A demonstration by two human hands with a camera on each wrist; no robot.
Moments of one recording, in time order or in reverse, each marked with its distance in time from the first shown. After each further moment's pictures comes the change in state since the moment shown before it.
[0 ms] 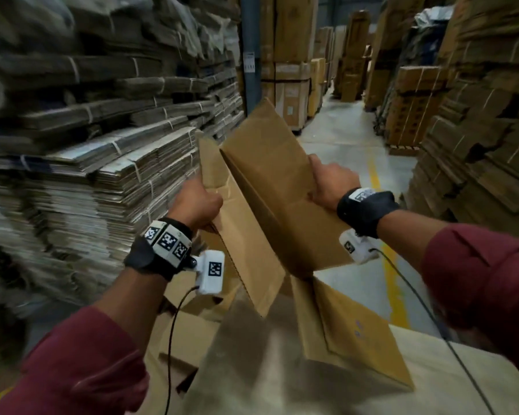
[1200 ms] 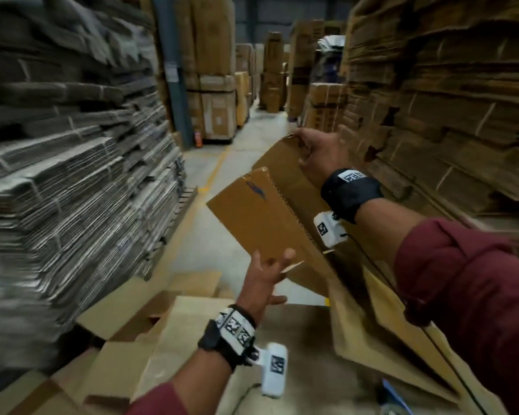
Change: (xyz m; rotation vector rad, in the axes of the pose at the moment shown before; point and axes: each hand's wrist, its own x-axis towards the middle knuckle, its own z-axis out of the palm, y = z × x) left_hand -0.163 0.023 0.216 -0.798 -0.731 -0.183; right_hand -0.084 0.083 -0.102 0.206 0.410 0.156
